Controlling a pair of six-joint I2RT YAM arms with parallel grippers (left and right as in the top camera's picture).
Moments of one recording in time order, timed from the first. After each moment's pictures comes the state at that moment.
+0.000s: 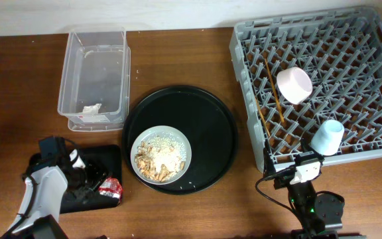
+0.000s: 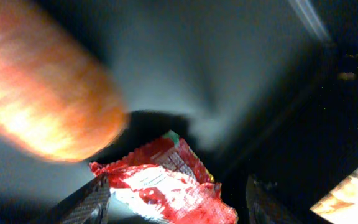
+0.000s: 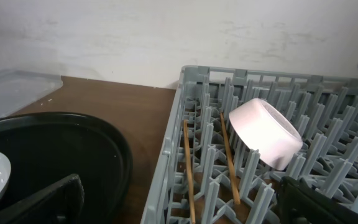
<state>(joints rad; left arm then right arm) 0.39 1.42 0.67 -0.77 0.31 -0.36 0.04 0.01 0.01 -0.06 -0.15 -0.05</state>
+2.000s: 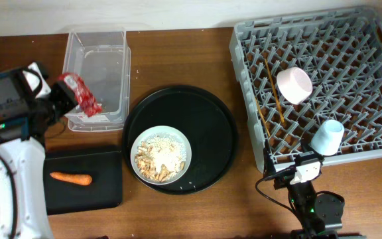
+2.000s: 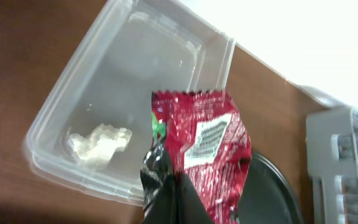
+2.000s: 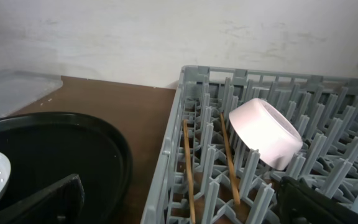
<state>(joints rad) 0.30 1.44 1.27 -0.61 0.34 -0.33 0.04 0.01 0.01 -0.06 -0.15 -0.05</state>
